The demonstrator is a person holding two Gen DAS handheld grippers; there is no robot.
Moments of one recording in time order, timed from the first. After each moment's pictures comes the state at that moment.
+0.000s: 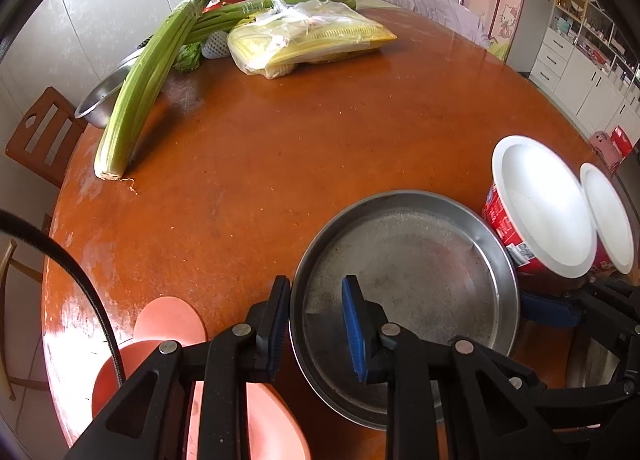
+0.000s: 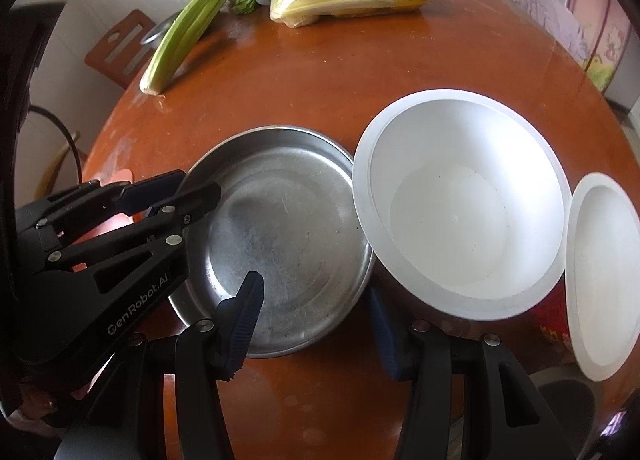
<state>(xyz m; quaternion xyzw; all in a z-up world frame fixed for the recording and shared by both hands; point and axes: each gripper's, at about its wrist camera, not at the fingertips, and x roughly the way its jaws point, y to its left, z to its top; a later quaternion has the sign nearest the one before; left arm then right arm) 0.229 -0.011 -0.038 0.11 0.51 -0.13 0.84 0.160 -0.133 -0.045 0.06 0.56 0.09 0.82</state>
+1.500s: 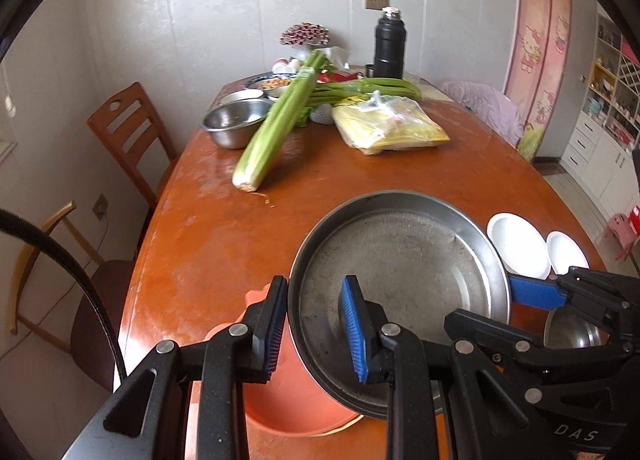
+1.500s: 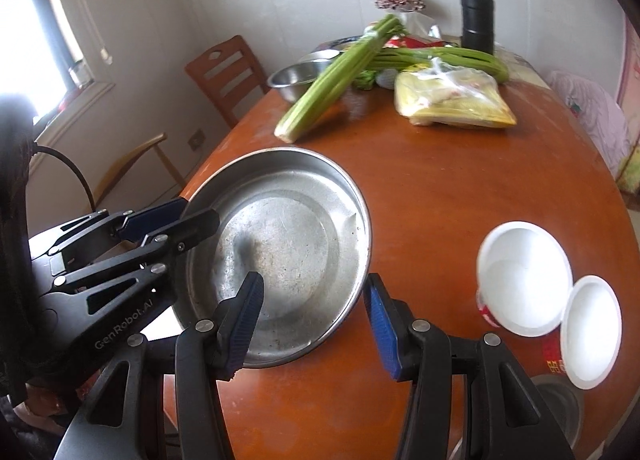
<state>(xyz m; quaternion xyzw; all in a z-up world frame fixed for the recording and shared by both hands) 0.142 0.092 0.058 0.03 0.41 -0.05 0.91 0.116 -0.051 0.046 0.01 0.45 0.21 0.87</state>
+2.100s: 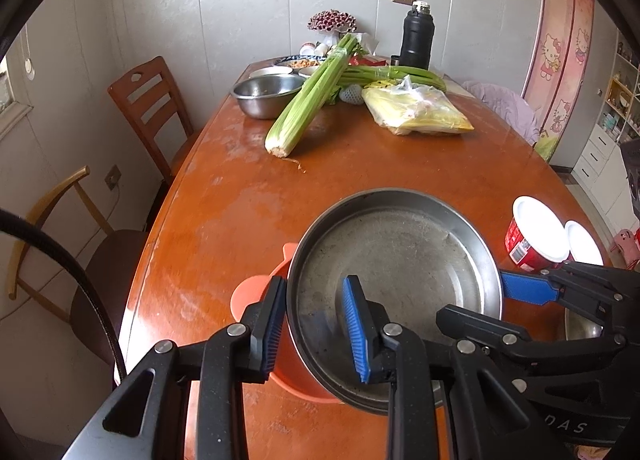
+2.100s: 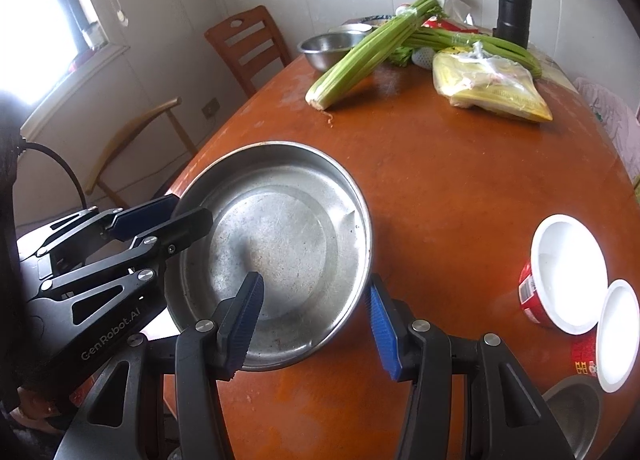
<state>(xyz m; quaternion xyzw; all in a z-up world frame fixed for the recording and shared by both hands) 0.122 0.124 0.033 0.00 0.43 -0.02 0.90 0.114 -0.014 0.018 -0.03 0.48 0.24 0.85</state>
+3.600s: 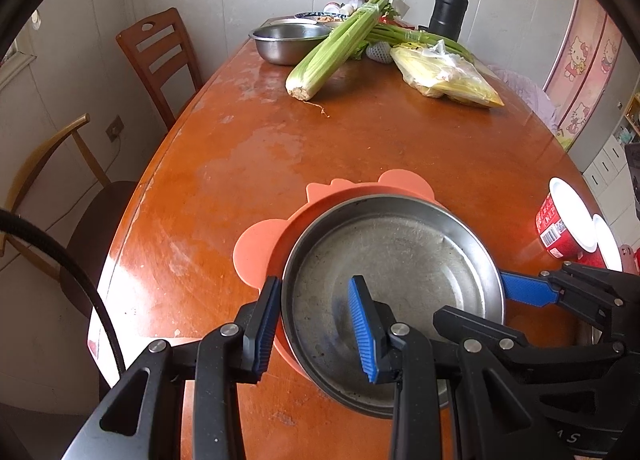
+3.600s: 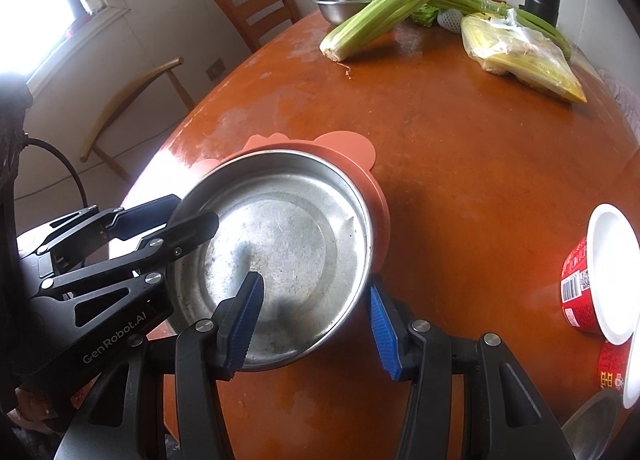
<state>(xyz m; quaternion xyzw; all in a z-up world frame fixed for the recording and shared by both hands) 0.130 0.143 -0.015 -0.03 0.48 0.00 0.87 0.133 0.010 -0.026 -0.06 0.52 0.25 0.81</state>
